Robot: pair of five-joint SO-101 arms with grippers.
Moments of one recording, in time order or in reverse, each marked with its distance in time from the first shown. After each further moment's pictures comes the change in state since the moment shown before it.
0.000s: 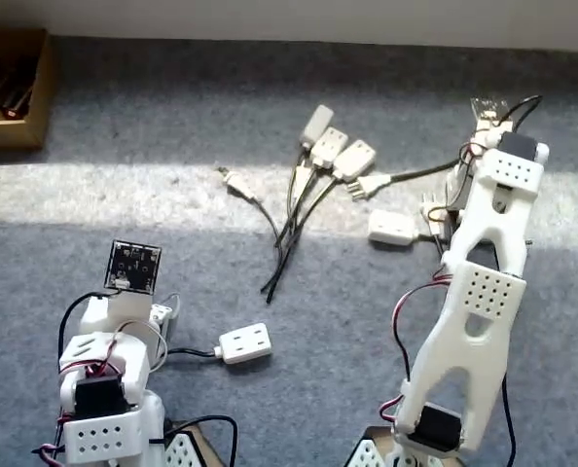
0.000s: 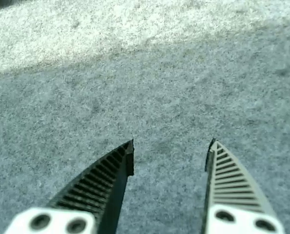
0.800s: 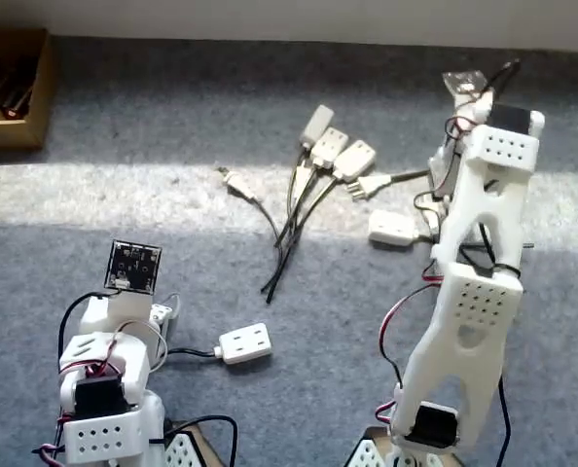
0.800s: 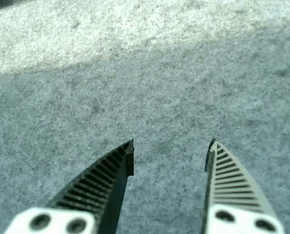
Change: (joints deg) left arm 0.0 0.0 0.0 0.0 0.0; right arm -8.7 -24.3 12.9 9.2 4.0
